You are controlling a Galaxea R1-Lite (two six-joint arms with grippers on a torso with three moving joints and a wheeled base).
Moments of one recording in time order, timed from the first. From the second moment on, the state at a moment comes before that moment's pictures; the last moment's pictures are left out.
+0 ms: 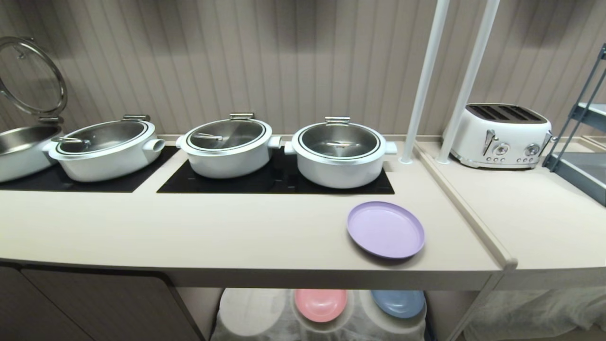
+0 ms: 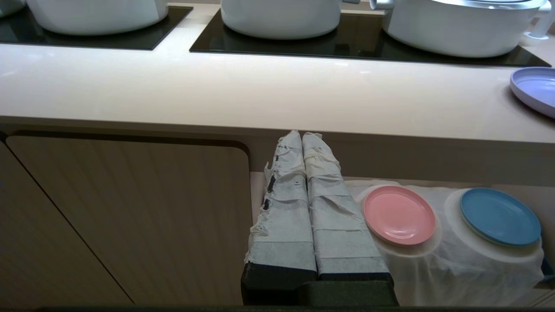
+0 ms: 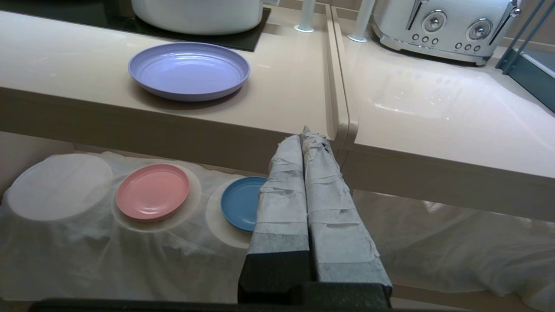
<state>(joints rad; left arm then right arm) 0.00 0.00 0.00 0.00 0.01 -0.04 0.00 0.00 0.00 0.00 0.06 -0.13</state>
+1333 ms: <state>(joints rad) 0.00 0.00 0.00 0.00 0.01 -0.04 0.00 0.00 0.00 0.00 0.06 -0.13</state>
